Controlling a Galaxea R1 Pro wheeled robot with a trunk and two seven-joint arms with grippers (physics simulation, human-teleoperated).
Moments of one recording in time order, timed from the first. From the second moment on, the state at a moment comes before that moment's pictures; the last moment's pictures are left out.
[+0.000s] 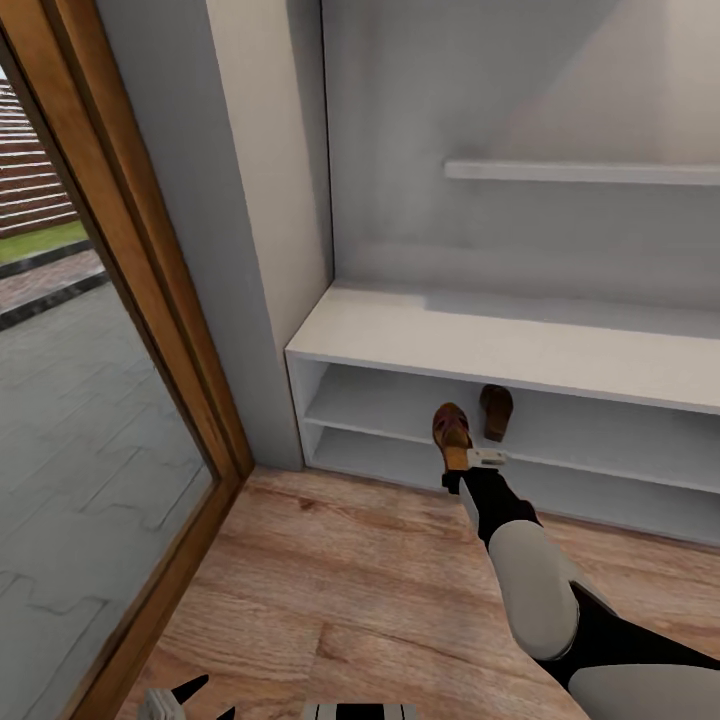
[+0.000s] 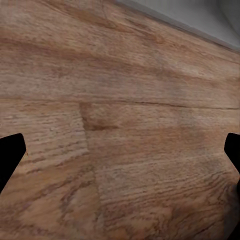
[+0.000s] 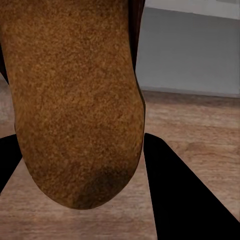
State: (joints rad) left arm -0.21 0.23 0.24 -0.44 0.11 -0.38 -1.10; right arm -0.98 0.17 -0.65 -0.43 0.63 0.39 -0.14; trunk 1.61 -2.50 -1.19
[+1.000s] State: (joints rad) left arm -0.21 0.23 0.24 -0.44 0.11 -0.38 -1.10; right arm -0.98 0.17 -0.65 -0.43 0.63 0.39 -0.14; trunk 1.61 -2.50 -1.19
